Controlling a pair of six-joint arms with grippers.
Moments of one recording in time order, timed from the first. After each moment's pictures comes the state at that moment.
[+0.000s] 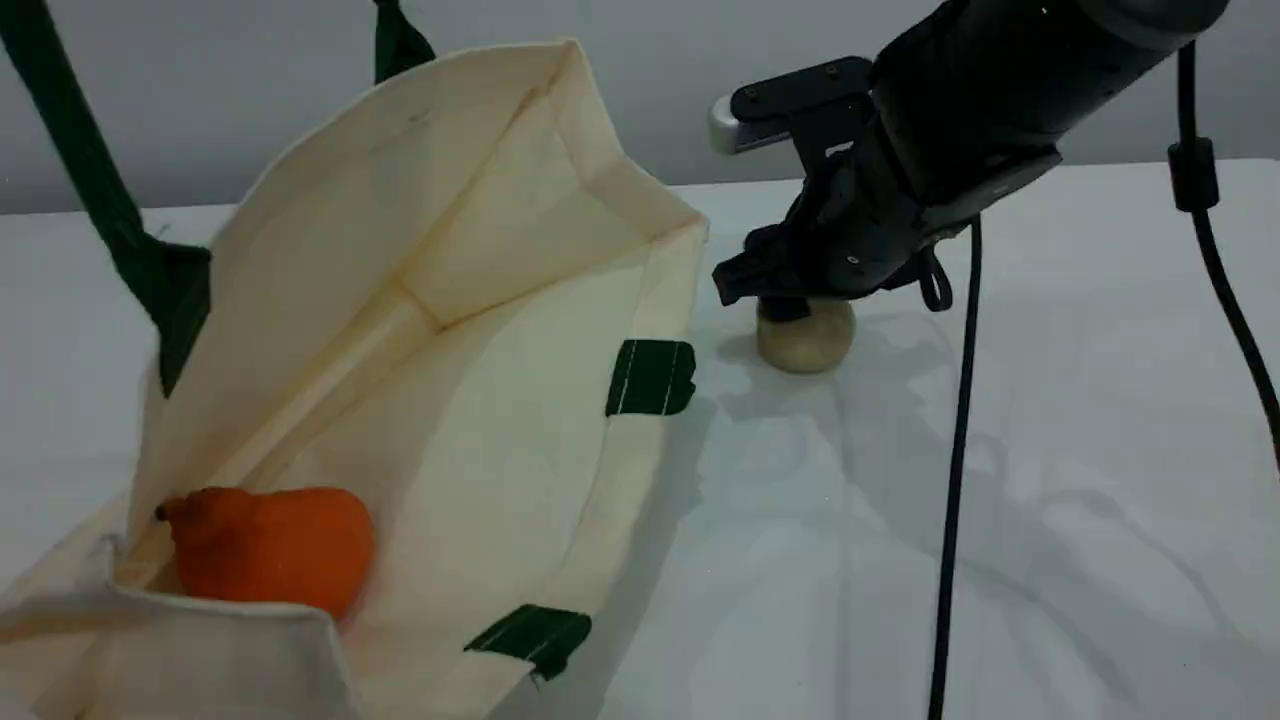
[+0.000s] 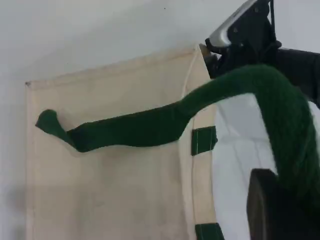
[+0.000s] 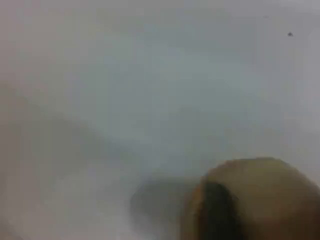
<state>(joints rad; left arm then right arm) -0.15 1.39 -1.43 -0.50 1.09 0.32 0.47 2.31 -1.35 1.65 -0.19 -1.57</state>
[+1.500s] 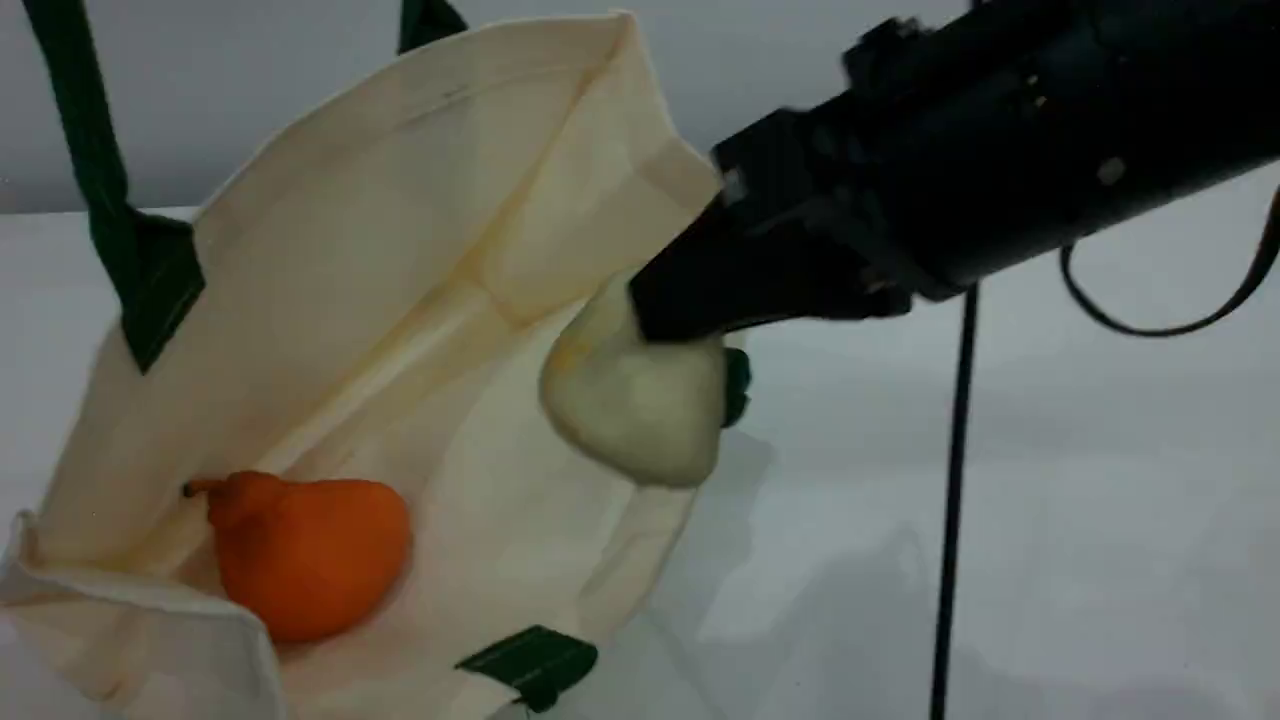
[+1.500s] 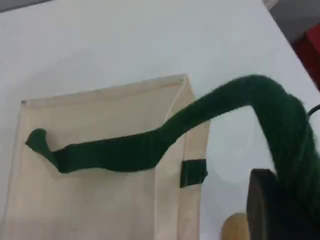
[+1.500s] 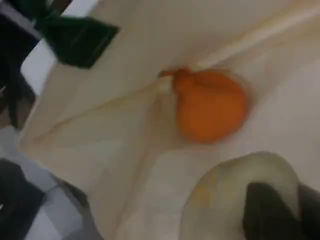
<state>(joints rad) -0.15 1.39 -1.43 -0.66 1.08 0.42 0.57 1.58 -0.70 1.74 0.57 -1.57</state>
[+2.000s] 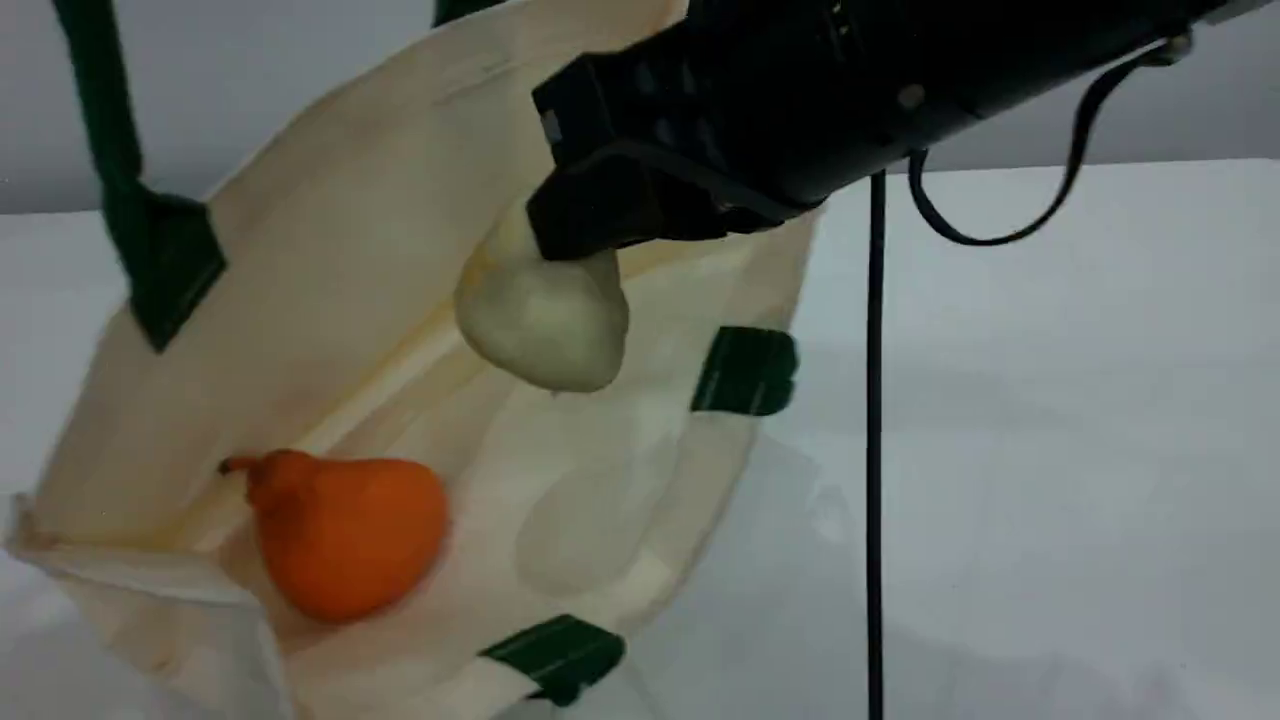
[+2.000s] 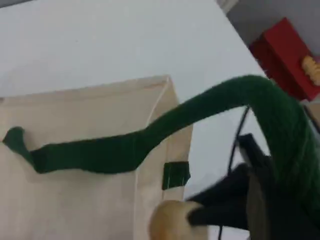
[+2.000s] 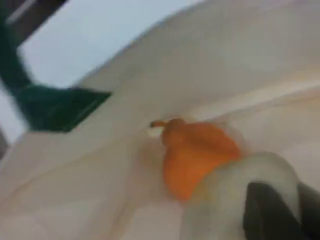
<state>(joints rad) -0.15 1.39 -1.43 -0.77 1.11 0.47 0.66 1.67 -0.87 1.75 0.38 -1.57</state>
